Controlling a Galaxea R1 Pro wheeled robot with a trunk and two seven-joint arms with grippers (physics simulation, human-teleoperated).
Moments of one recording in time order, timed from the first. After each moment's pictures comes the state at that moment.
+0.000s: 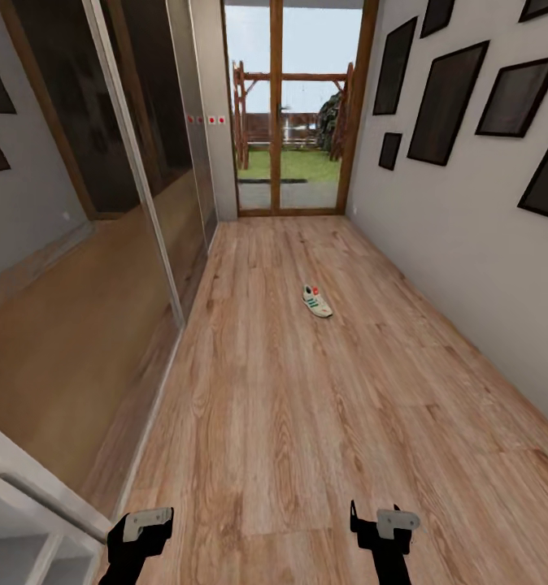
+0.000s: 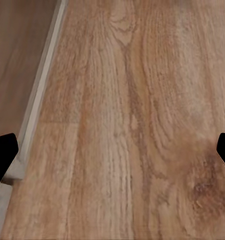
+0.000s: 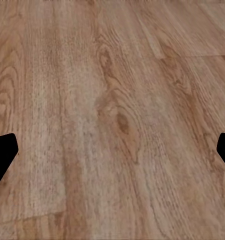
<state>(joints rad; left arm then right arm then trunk) -0.20 -0.03 0.24 -0.71 -0.14 -0.24 -0.01 -0.39 0.07 -0.13 -0.25 0.19 -0.63 -0.21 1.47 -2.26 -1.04</state>
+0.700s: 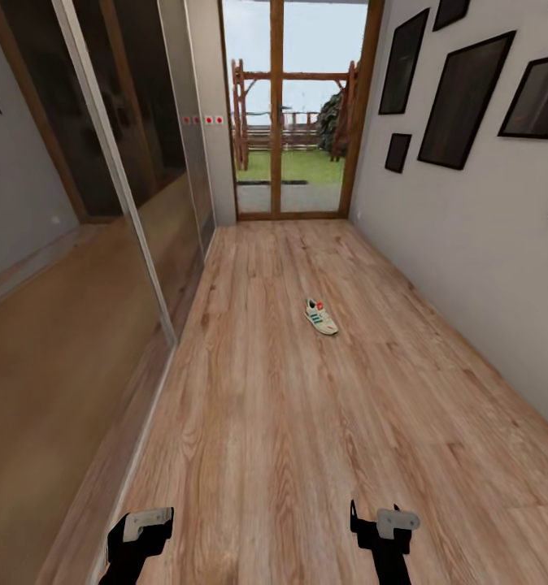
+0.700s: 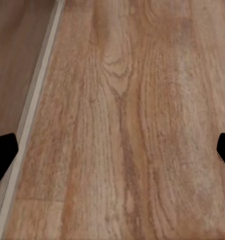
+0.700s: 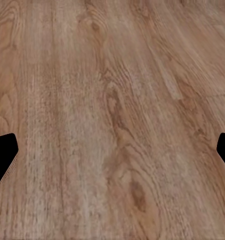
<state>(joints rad) -0.20 -0.03 0.24 -0.71 -0.14 -0.25 -0.01 -0.39 0.07 -0.13 -0.25 0.19 -0.63 -0.21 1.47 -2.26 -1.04</state>
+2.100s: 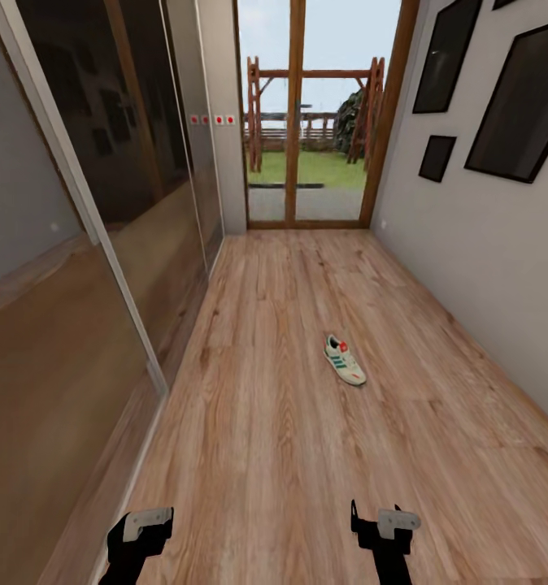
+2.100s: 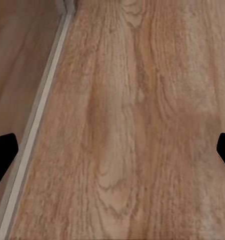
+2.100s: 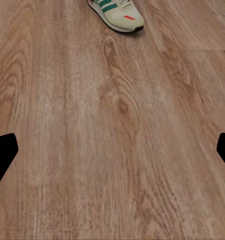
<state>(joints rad) -0.20 -0.03 0.24 -0.71 -0.14 -0.25 -0.01 -0.39 0.07 -0.13 -0.25 0.19 -0.63 -0.22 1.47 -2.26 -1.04</state>
